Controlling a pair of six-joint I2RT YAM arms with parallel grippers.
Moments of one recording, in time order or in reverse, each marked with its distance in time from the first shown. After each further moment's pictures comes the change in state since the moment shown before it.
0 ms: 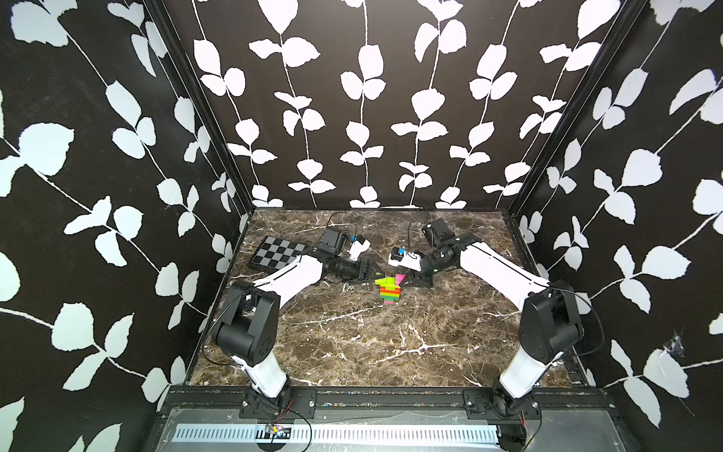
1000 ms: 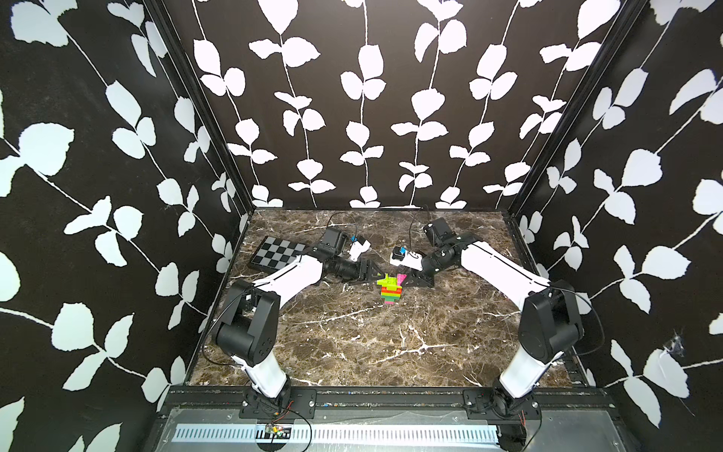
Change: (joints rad) left arm 0.000 0.001 0.000 -0.013 -0.001 0.016; right arm -0.015 0.001 0.002 -0.019 -0.005 -0.005
